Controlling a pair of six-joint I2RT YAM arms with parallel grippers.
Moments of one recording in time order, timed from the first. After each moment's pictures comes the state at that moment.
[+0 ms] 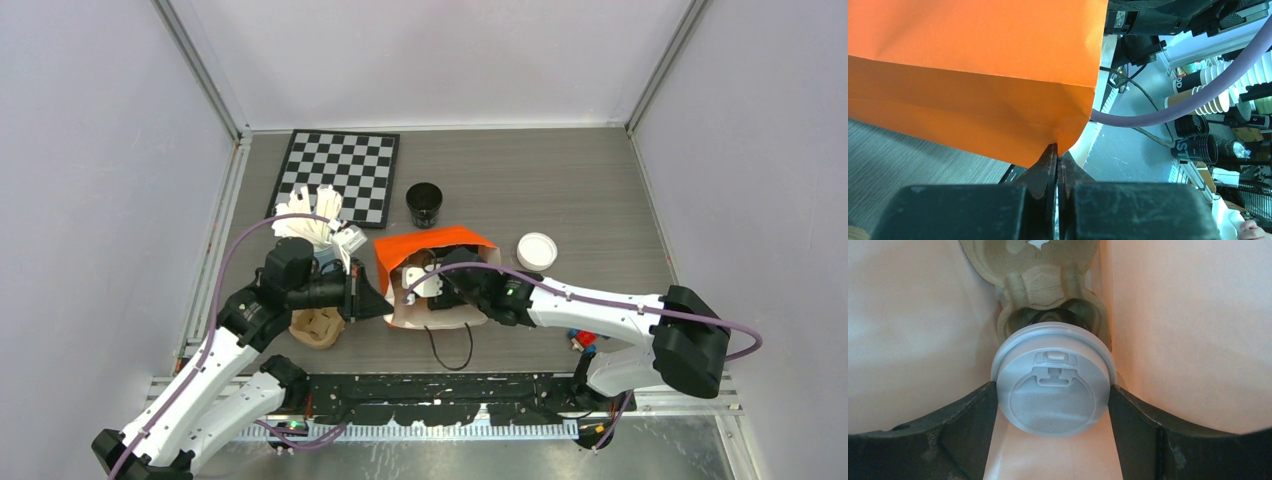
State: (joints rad) left arm -0.57 0.69 0.73 -0.54 0.67 -0.43; right arm 1.04 1.34 0.81 -0.16 0.34 -0.81
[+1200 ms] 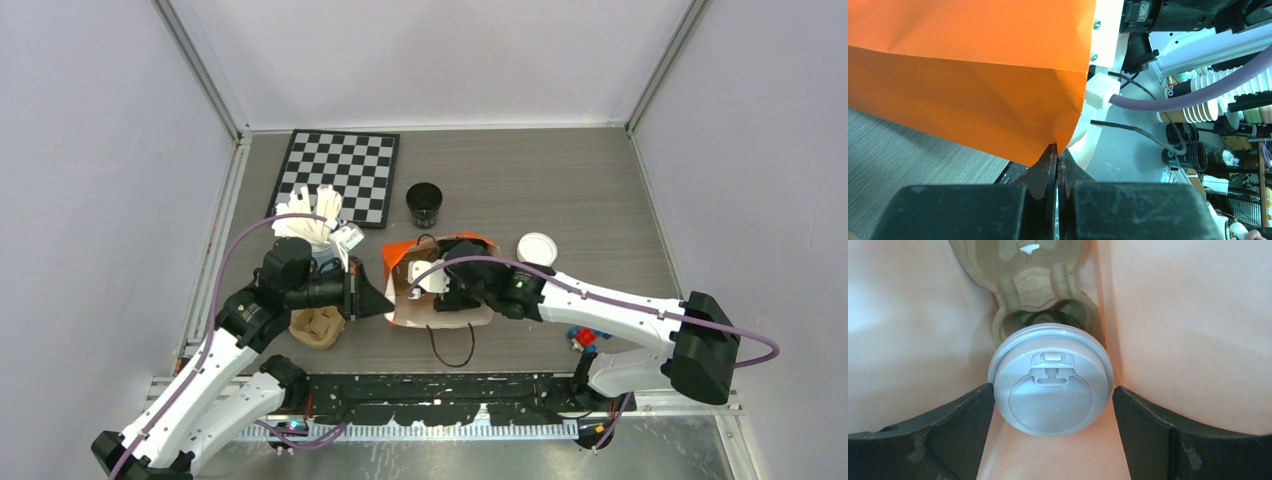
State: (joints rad) left arm -0.57 0.68 0.73 -0.51 0.66 -0.48; right arm 1.03 1.28 0.89 -0.37 0.31 -0.74
